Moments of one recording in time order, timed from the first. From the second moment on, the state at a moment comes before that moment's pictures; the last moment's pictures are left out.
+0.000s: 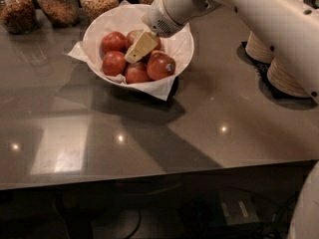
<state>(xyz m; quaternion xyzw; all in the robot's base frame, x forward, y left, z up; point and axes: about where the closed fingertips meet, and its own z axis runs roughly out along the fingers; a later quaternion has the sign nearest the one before) 0.681 0.038 0.940 -0.58 0.70 0.13 0.39</state>
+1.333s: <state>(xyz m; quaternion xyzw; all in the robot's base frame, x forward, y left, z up) 0.681 0.043 0.931 -0.58 0.70 0.14 0.38</state>
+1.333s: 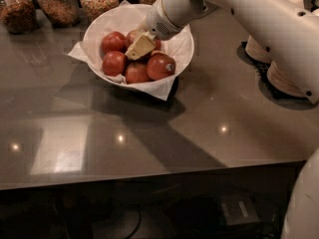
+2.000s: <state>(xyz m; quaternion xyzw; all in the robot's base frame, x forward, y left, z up) 0.672 0.048 0.950 -0.60 0.68 0.15 0.39</state>
